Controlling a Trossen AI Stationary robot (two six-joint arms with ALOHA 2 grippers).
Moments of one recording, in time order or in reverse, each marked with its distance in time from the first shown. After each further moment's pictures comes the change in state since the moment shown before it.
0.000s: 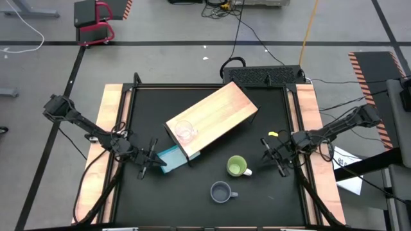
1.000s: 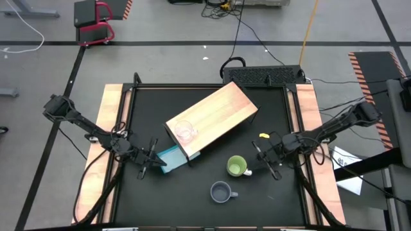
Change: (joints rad) left arm 0.000 0.000 0.000 0.000 0.001 -0.035; right arm 0.007 0.304 0.193 -0.020 -0.004 0.069
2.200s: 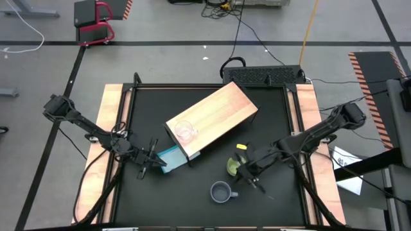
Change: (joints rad) left arm 0.000 0.000 0.000 0.000 0.002 0.002; right arm 0.090 0.419 0.656 -0.534 -0.001 0.112
